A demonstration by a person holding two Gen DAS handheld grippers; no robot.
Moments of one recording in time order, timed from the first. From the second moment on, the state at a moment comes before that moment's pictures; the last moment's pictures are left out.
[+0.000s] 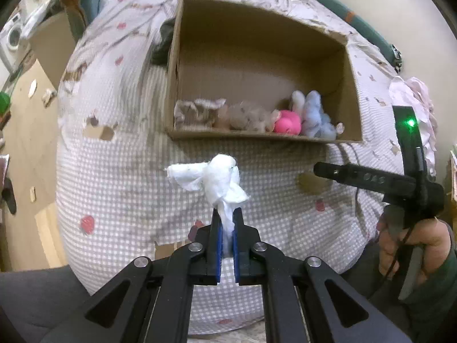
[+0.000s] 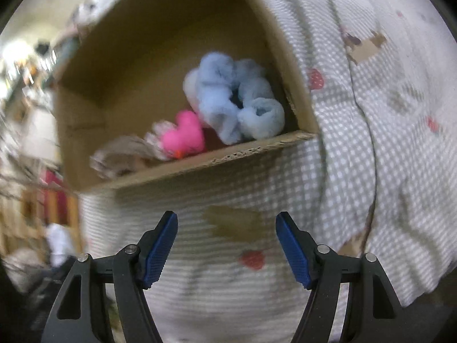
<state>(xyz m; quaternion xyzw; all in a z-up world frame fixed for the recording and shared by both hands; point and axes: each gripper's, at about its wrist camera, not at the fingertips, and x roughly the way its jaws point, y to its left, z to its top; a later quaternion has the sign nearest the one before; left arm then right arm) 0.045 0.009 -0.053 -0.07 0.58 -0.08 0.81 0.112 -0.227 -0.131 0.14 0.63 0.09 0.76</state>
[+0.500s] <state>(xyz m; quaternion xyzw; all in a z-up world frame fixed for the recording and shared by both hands) 0.053 0.004 -0.057 -0.08 0.58 -0.08 0.81 0.115 -0.165 -0.150 -0.04 0.64 0.11 0.76</state>
